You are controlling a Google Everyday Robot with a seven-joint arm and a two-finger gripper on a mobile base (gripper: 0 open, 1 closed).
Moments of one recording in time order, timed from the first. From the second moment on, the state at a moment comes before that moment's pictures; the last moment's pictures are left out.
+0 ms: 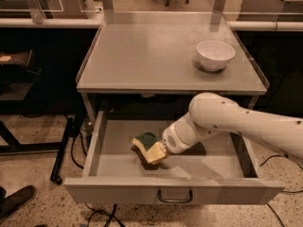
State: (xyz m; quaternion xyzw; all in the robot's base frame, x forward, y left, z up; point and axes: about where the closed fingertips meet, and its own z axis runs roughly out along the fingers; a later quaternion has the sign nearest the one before) arm 0.500 -0.024 0.648 -0.34 0.90 0.24 0.15
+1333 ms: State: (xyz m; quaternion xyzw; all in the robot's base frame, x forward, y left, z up) arm 0.505 -0.015 0.604 -0.34 0.90 0.26 0.14
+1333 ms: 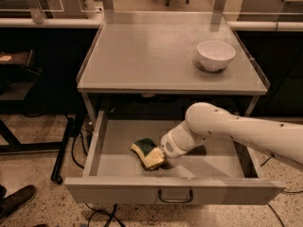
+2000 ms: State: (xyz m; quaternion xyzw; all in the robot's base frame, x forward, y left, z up) arm 0.505 -0.015 0.604 -0.34 0.90 0.26 0.14
